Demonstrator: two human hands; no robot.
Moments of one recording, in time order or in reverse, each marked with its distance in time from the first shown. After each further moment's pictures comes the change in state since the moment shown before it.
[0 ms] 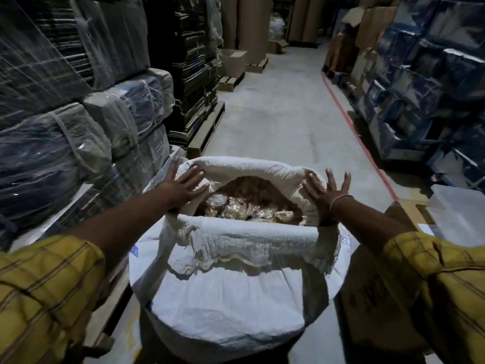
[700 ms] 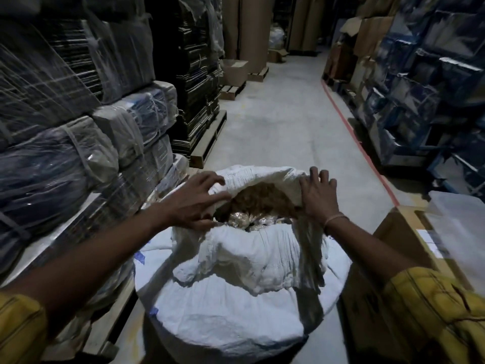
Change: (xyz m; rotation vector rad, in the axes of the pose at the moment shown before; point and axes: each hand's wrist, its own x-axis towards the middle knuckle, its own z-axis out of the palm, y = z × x) left_hand -0.054 0.006 -0.059 -0.436 0.687 0.228; right_hand -0.032 0.002 -0.042 0.642 0.669 -0.270
